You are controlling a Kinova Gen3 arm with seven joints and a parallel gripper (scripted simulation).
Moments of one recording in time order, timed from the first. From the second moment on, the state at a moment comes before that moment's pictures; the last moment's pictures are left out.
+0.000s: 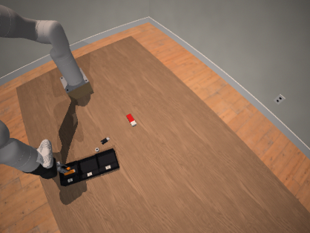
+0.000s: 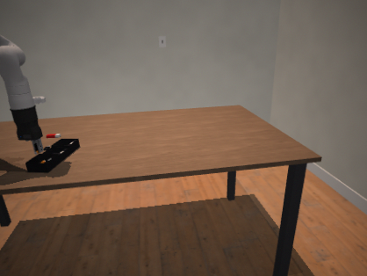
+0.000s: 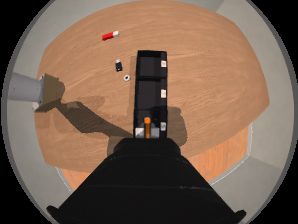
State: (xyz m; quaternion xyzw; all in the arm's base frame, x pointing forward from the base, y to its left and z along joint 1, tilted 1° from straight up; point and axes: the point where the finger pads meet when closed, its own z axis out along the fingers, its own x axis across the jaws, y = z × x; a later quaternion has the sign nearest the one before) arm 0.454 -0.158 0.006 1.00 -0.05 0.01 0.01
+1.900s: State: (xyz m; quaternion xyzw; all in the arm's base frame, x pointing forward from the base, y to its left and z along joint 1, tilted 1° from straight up) arm 0.453 -0.158 -0.027 1.00 -0.06 0.00 0.00
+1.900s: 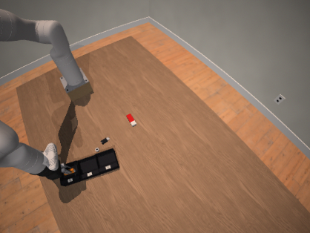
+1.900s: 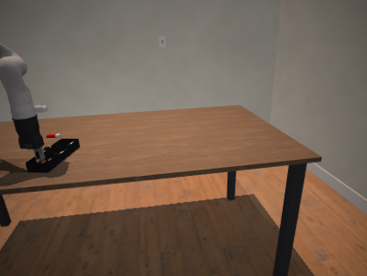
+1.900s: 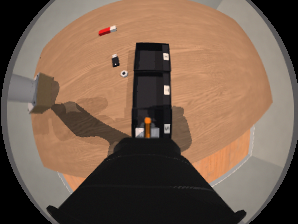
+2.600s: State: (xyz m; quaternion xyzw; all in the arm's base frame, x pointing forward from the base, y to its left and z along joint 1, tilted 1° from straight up) arm 0.451 -0.157 -0.025 1.00 -0.05 0.00 0.00
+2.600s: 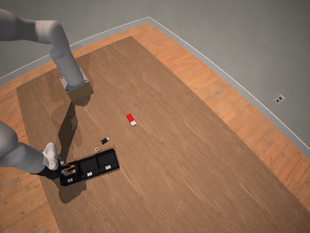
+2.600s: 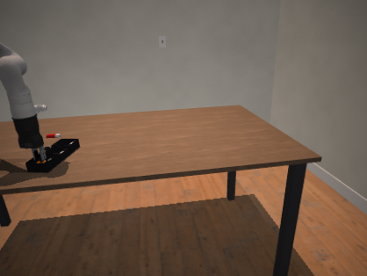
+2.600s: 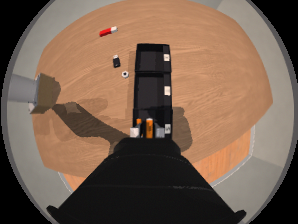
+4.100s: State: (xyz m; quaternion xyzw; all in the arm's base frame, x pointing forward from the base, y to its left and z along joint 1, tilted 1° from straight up) arm 0.403 -0.015 0.011 0.91 0.42 0.00 0.01
